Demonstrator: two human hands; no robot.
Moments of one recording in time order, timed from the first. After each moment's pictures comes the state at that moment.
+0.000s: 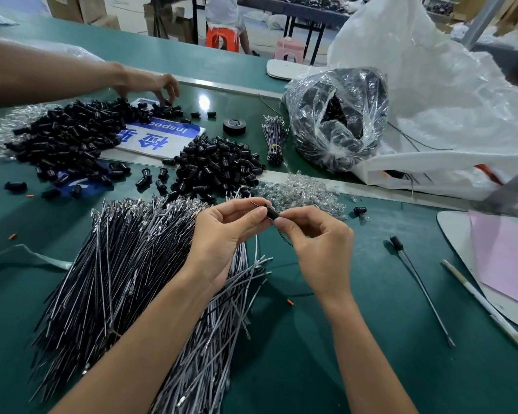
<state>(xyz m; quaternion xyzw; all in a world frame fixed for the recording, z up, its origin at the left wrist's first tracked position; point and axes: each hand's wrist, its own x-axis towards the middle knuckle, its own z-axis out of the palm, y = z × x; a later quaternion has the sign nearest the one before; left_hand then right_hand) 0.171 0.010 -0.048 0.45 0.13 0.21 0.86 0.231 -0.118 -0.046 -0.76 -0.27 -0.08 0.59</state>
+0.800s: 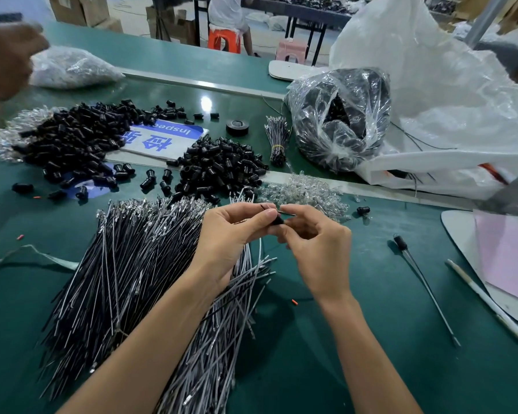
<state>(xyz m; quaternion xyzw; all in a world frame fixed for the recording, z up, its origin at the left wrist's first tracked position) 0.169 0.006 -0.043 0.49 0.16 0.20 0.83 0.229 -0.115 -0.051 -0.78 -0.28 -0.08 0.56</state>
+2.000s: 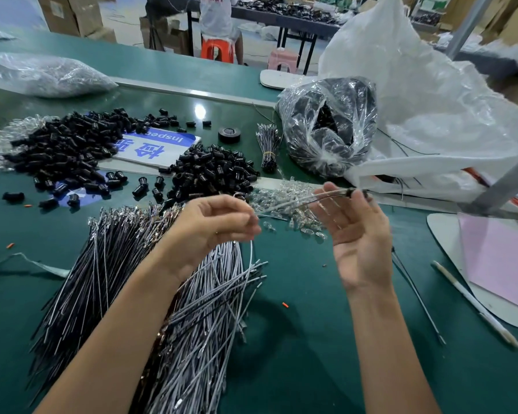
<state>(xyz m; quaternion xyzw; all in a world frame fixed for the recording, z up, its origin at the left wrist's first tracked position) 0.157 0.044 -0.027 0.55 0.06 0.08 0.83 0.258 -0.154 -0.024 -0.41 -0.15 0.11 0.89</state>
